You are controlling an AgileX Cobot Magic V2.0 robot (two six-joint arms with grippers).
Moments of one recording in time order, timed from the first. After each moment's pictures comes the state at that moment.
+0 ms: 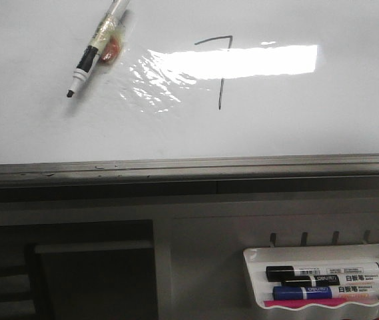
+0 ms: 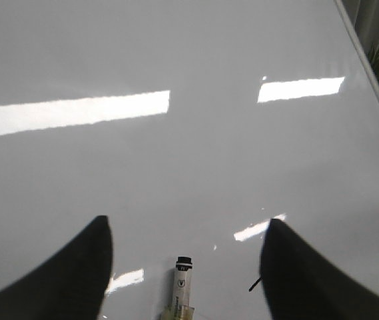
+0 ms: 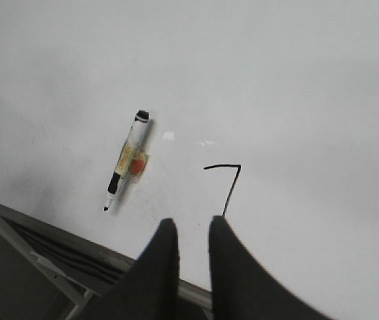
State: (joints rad) left arm -0.54 0.84 -0.82 -1.52 -0.01 1.44; right arm 0.04 0.81 -0.89 0.91 0.65 -0.69
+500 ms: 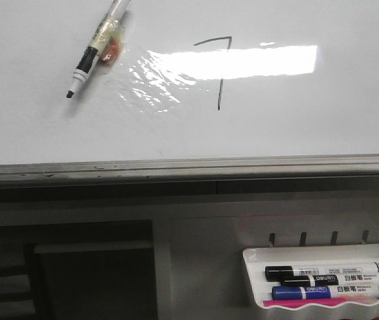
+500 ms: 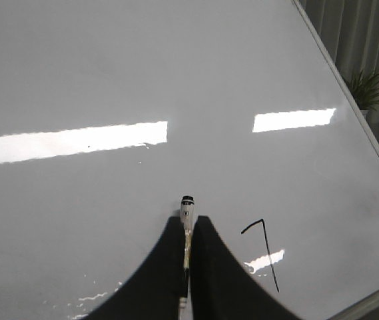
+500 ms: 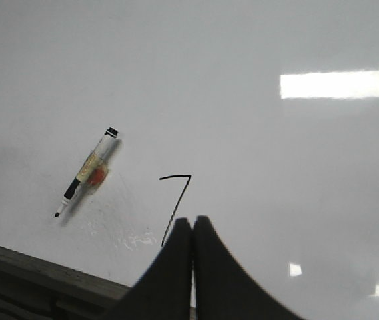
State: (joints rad) left arm -0.54 0.35 -0.44 -1.50 0.00 1.44; right arm 0.04 0.24 -0.42 1.00 0.40 -0.92
